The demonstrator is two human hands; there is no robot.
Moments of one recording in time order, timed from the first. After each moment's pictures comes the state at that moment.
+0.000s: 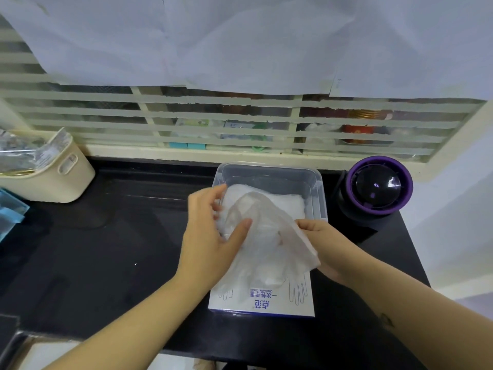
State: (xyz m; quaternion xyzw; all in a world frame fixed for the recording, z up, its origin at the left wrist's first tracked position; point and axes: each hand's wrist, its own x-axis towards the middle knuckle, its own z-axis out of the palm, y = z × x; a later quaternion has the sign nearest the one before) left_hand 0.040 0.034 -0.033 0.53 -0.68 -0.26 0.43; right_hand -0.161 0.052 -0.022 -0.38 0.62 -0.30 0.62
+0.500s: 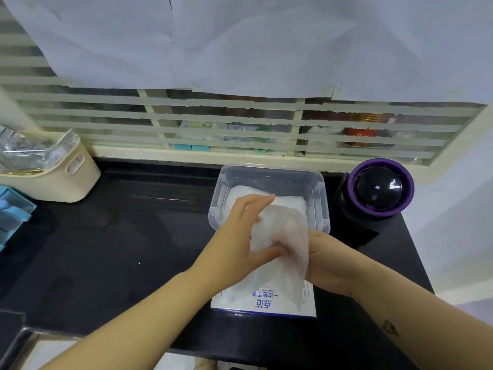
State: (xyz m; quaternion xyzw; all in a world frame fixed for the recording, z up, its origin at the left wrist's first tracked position) left_hand 0.024 0.038 -0.026 0.43 -0.80 -0.32 0.26; right_hand -0.156 0.061 -0.021 -0.32 0.45 -0.30 0.78
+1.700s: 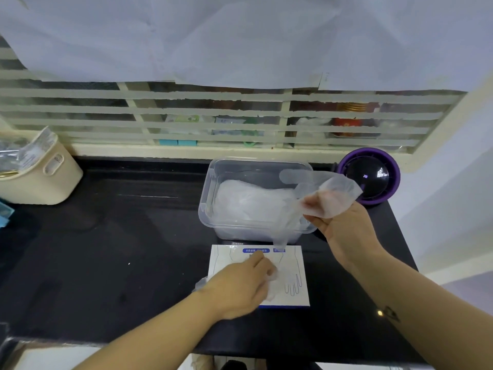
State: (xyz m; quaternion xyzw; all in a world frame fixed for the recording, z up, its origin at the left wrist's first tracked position) left_hand 0.022 0.057 -0.106 0.34 -0.90 -0.28 -0.04; right_hand -0.173 0.060 -0.010 -0.22 0.58 -0.60 0.51
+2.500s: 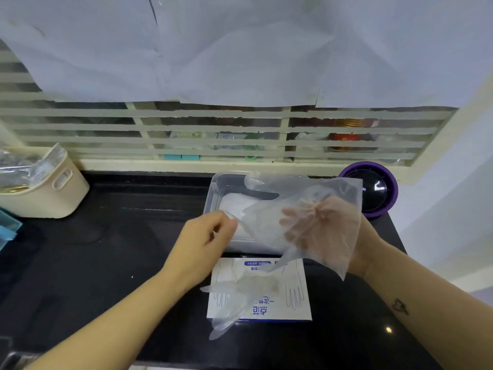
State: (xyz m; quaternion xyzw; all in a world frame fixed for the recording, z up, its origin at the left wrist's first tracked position) left_hand 0.055 0.024 -0.017 0.48 -0.75 -0.32 0.32; right_hand -0.176 0.052 0.029 -0.15 0.35 -0.43 0.82
